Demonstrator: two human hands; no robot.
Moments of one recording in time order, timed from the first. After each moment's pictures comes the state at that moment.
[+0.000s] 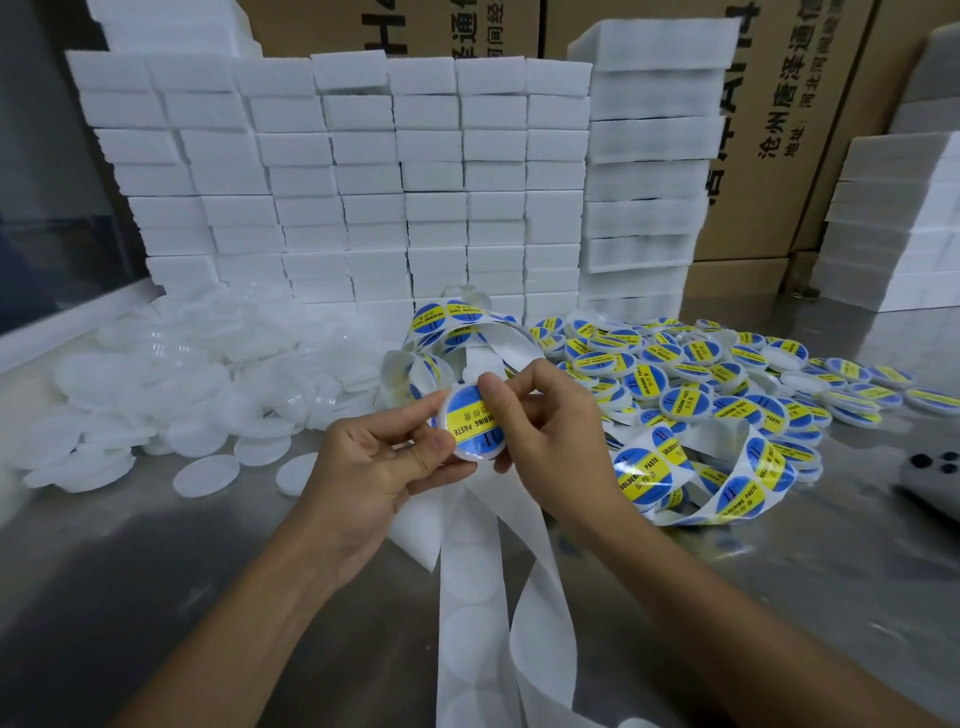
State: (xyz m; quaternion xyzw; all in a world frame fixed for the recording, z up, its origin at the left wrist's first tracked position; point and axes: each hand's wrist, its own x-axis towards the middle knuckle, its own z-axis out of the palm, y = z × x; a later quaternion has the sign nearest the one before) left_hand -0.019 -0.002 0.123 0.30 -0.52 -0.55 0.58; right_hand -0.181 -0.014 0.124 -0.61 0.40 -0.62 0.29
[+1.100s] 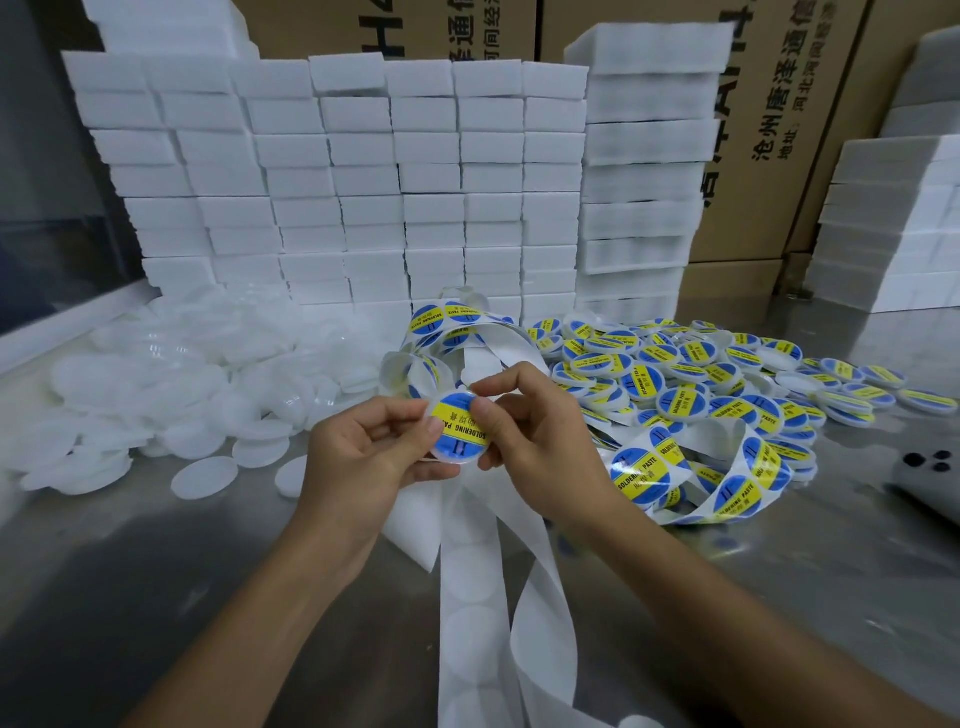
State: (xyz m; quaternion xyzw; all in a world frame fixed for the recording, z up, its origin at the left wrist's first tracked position) left_hand -0.023 -0.002 0.126 0.37 -0.48 -0.47 0.64; right_hand -0.182 -0.019 0.117 -0.67 0.36 -0.57 0.31
